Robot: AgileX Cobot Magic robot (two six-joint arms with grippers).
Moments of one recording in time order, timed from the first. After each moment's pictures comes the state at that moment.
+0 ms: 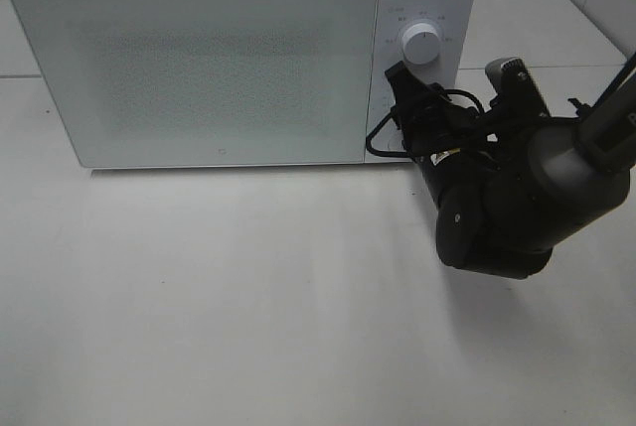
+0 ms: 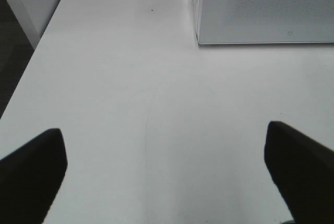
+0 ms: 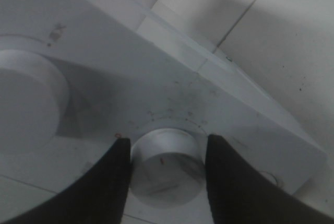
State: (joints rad) left arm 0.01 0.00 -0.50 0.00 1.05 0.02; right arm 0.62 2.07 -0.76 0.68 -1.21 0.77
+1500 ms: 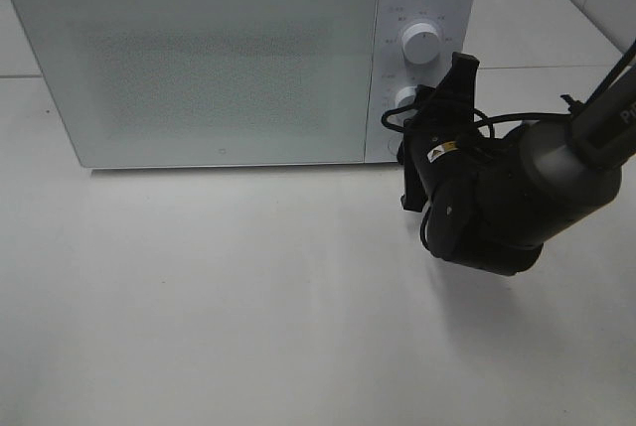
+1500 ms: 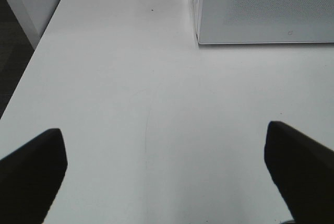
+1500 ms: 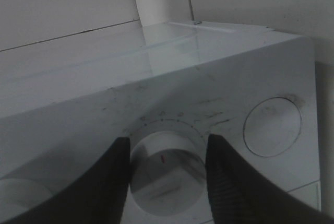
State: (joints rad) left arm 0.01 0.00 -0.50 0.00 1.05 0.02; right arm 0.63 2.07 -0.79 0.75 -1.17 1.49
